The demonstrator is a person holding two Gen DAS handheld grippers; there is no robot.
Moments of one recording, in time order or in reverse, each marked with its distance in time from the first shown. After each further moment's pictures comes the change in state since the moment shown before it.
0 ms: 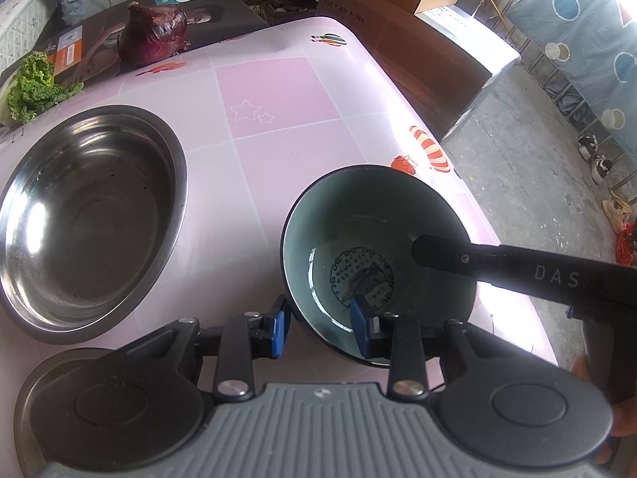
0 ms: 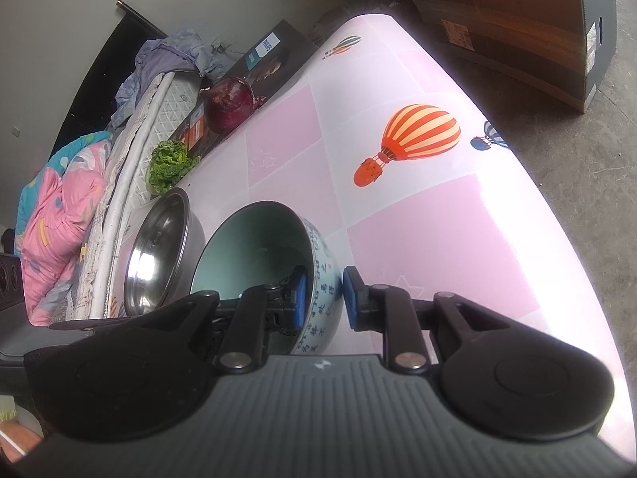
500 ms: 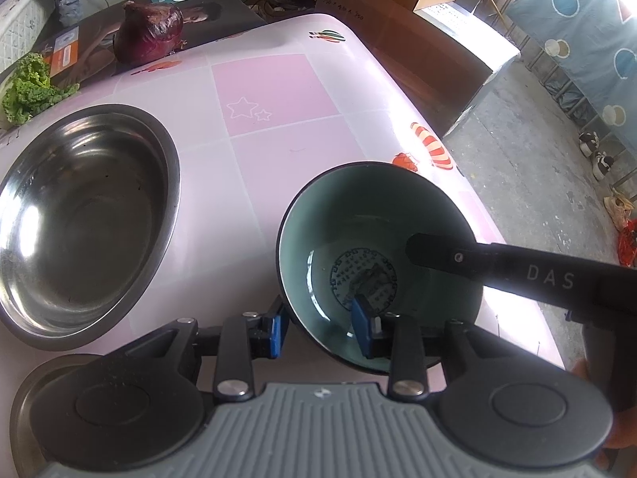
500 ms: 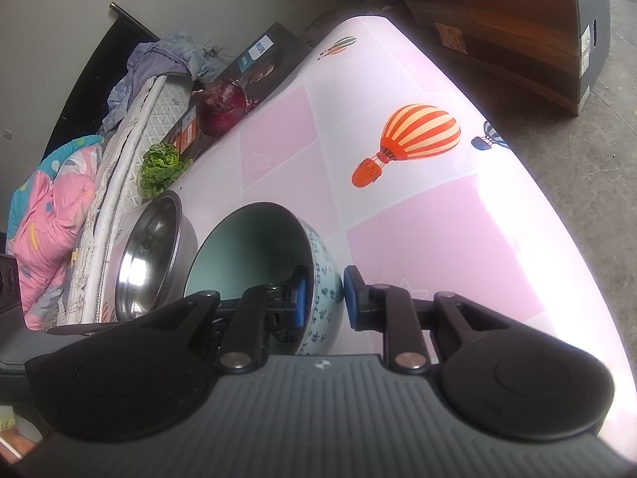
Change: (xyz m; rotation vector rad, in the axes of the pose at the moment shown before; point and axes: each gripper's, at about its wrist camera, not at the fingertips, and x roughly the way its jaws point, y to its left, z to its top) left arm 0.006 0.000 0.000 0.011 -0.001 0.001; right arm 0.007 0.005 -0.003 0.004 -0.016 -0.027
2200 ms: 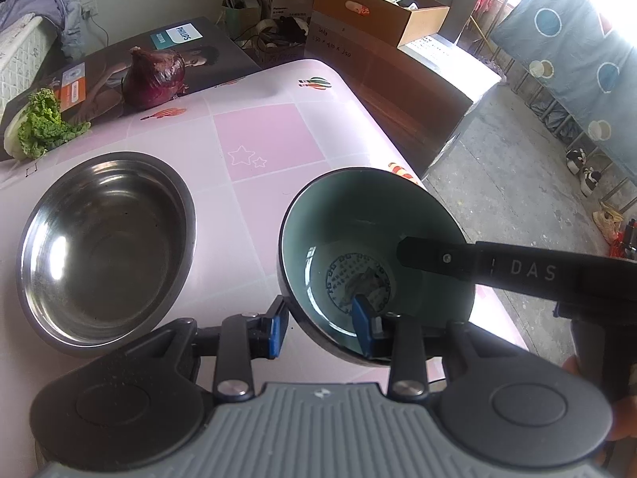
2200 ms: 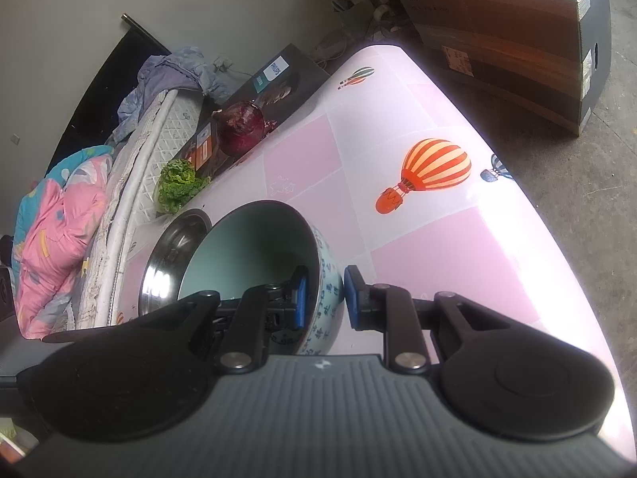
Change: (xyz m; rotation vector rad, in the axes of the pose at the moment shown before) left arm -0.046 -0.003 -0.002 0.020 -0.105 -0.013; right arm -0.031 0.018 0.006 -0.025 -0.052 0.011
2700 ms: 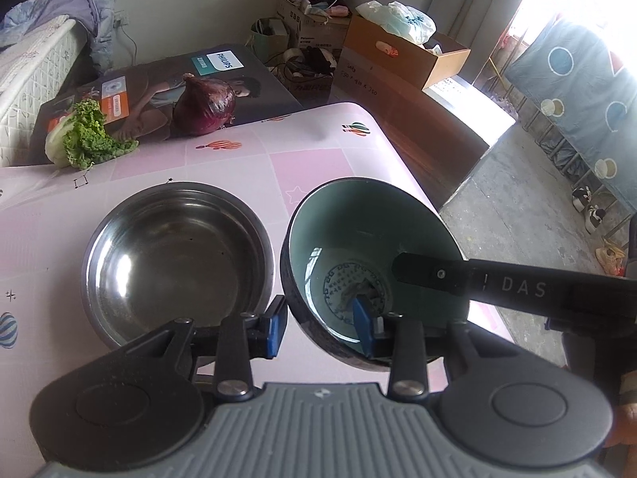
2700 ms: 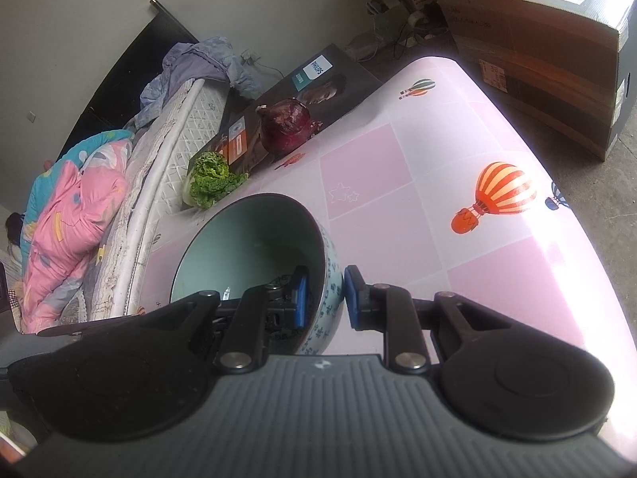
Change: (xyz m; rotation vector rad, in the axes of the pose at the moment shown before) left arm -0.044 0.047 0.008 -0.069 -0.084 0.016; right arm 0.007 0.064 0.012 -0.075 0.010 0.035
